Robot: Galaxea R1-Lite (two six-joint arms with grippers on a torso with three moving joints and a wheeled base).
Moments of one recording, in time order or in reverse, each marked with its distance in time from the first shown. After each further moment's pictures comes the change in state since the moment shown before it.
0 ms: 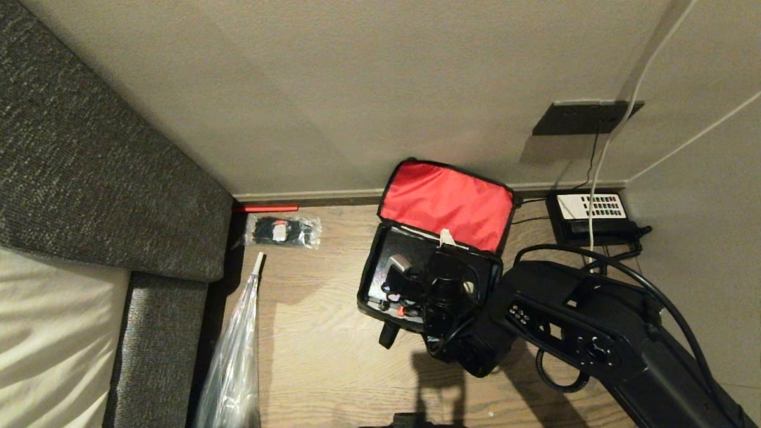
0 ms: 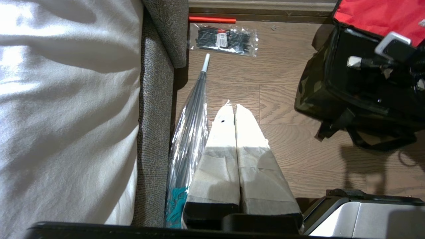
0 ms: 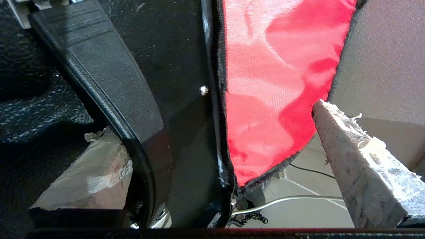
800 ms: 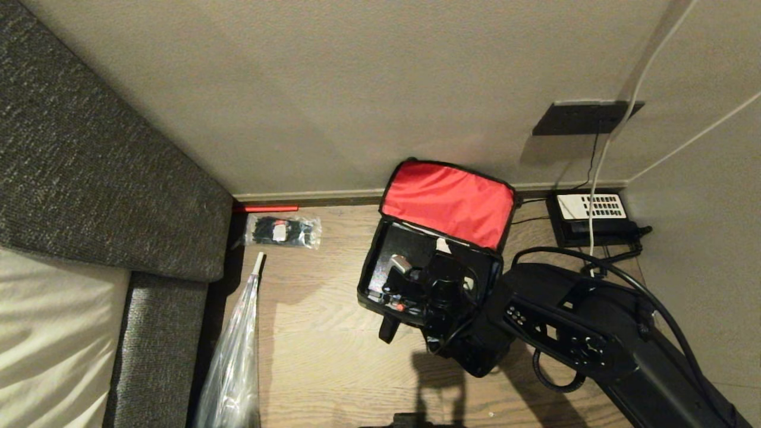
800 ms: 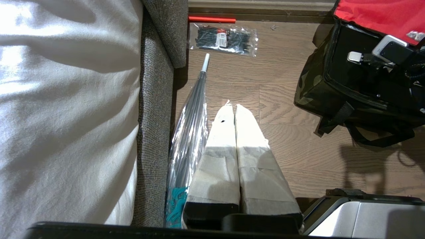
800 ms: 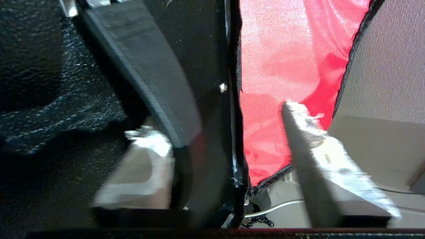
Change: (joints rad) left arm 0.000 0.000 0.000 0.000 0.000 0.000; right arm -0.012 0.031 -0.016 -0.015 0.003 0.005
